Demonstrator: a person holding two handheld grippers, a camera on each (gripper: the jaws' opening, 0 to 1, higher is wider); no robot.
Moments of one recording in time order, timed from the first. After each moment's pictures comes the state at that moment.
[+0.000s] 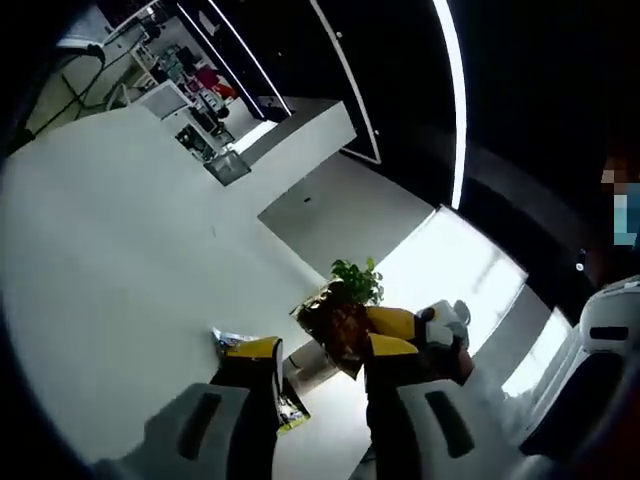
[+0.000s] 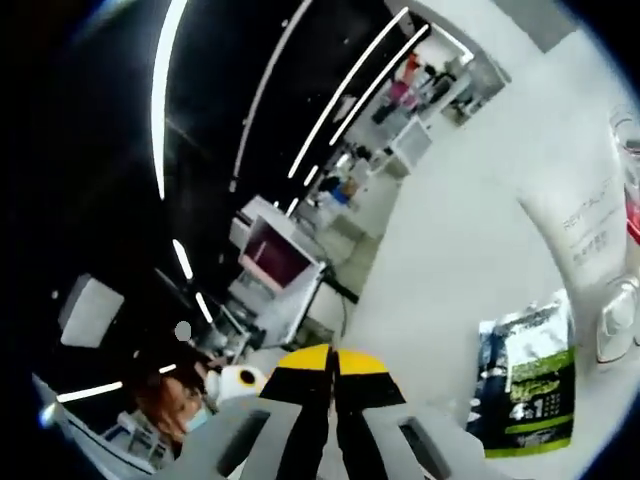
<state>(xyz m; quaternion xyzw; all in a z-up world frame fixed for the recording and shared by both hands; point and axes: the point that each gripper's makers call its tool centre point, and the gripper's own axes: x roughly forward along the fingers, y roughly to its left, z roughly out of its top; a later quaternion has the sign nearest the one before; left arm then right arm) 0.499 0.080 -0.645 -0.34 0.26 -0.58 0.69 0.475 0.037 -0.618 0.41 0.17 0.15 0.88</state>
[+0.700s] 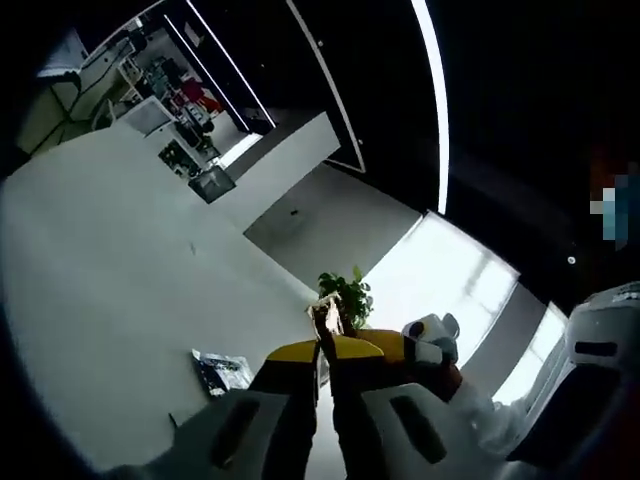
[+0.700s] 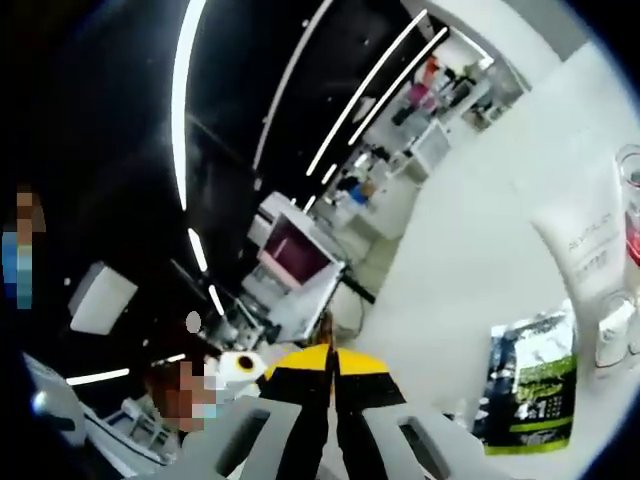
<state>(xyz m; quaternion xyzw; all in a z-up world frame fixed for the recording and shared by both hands) 0.489 0.079 -0.608 -0.34 0.22 -0.59 0.70 0.466 0.043 -0.603 0.39 0.16 0.19 0.89</state>
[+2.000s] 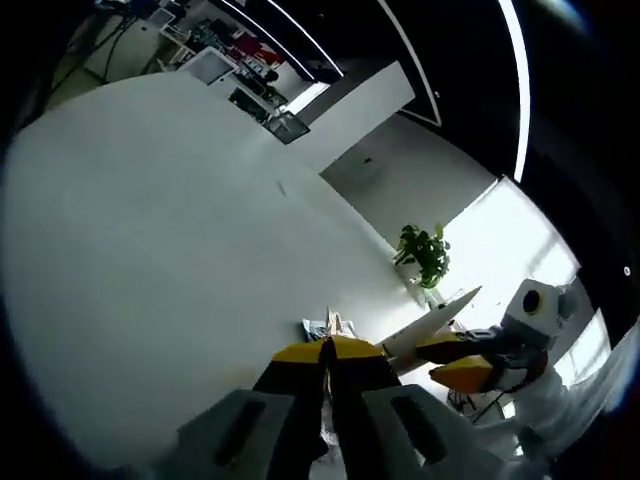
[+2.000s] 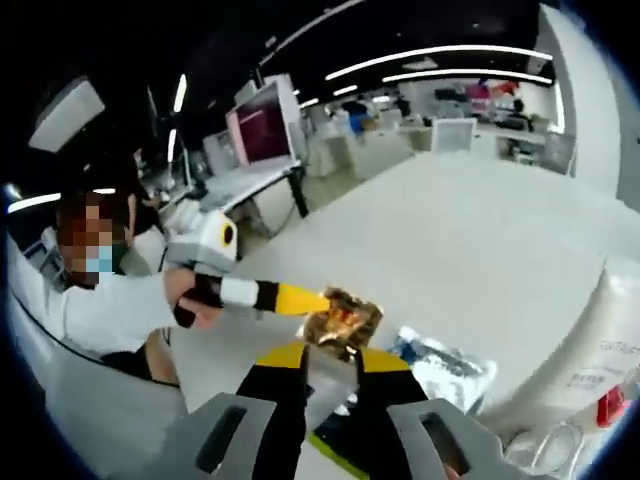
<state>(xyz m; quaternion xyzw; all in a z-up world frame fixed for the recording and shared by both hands) 0.553 0.047 -0.737 -0.26 0.38 -0.50 0.74 0.488 0.021 -0.705 0.04 0.33 0.18 0.93</state>
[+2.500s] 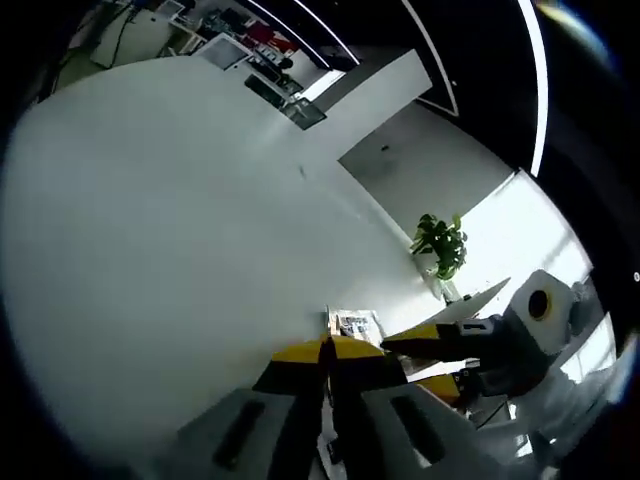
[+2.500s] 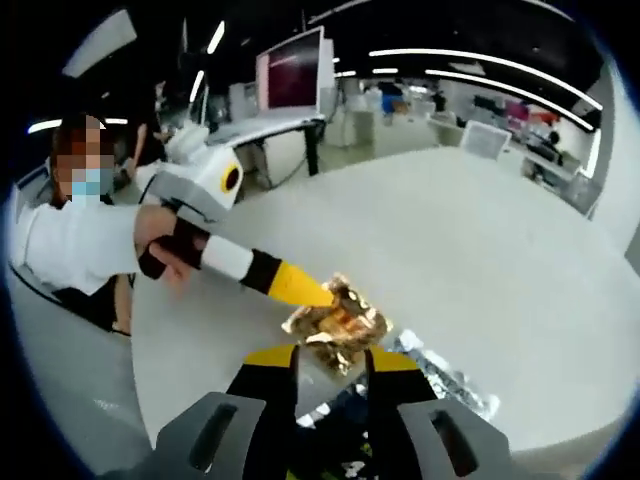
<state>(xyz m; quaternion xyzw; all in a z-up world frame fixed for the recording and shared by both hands) 0.546 0.044 -0.755 -0.23 0.40 -0.48 0.74 0.519 0.027 -0.755 -0.06 0.36 0.20 0.91</state>
